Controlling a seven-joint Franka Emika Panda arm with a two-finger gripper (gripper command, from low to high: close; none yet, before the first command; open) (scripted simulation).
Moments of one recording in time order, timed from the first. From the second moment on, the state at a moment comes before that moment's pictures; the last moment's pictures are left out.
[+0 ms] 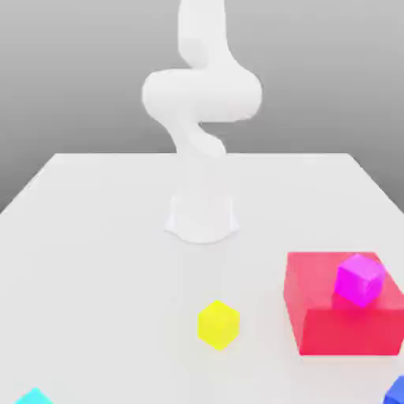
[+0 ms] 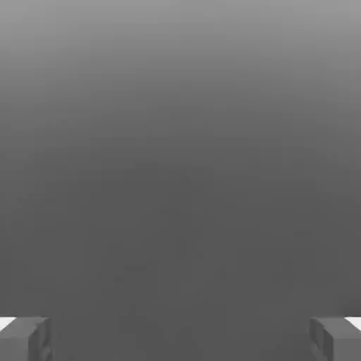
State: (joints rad) arm 0.03 -0.71 0.01 -2.28 0.01 2.32 0.78
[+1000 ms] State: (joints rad) arm 0.32 0.39 0.15 -2.10 -0.10 2.54 0.63
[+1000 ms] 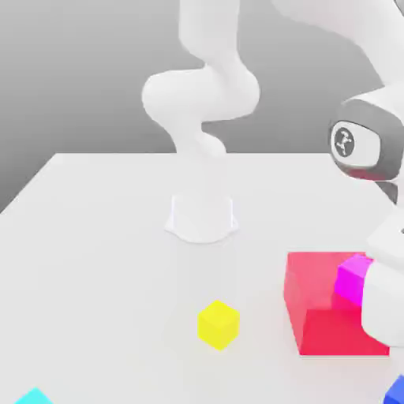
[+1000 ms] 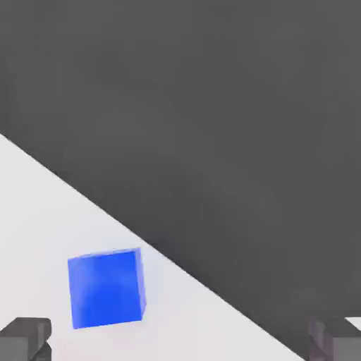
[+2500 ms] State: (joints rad) arm 0.15 -0.02 -0.06 -2.84 0.01 2.82 0.12
